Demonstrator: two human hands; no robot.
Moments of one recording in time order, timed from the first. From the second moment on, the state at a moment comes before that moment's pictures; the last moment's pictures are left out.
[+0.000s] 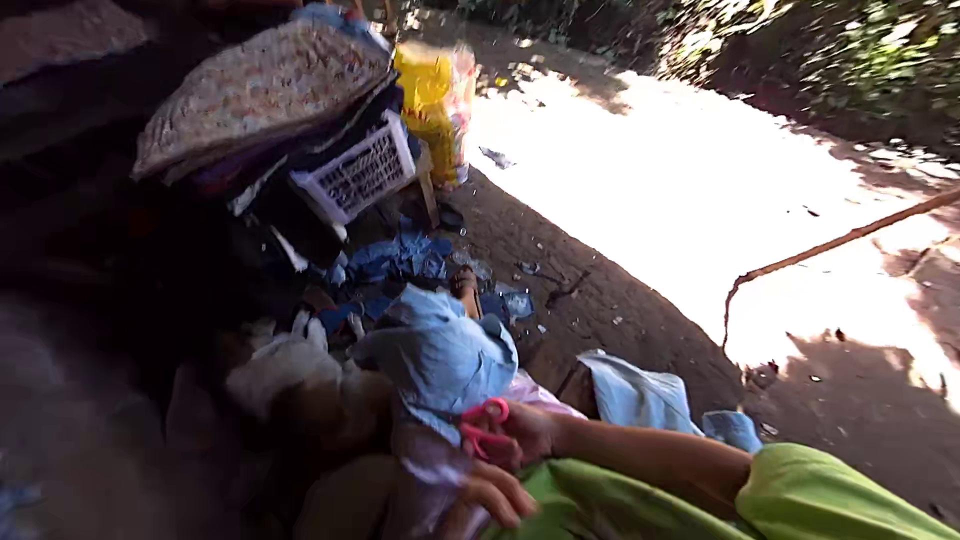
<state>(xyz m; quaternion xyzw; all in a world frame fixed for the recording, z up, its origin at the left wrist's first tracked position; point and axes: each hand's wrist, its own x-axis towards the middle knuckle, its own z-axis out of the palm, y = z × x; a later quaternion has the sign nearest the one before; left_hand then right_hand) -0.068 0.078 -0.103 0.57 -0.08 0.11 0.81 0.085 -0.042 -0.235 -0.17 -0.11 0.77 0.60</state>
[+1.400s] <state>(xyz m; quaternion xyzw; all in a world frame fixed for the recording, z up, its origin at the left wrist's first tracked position) -0.030 0.116 -0.165 0.63 0.34 0.17 0.68 0.044 -0.085 -0.172 -0.43 -0.20 0.56 0.68</state>
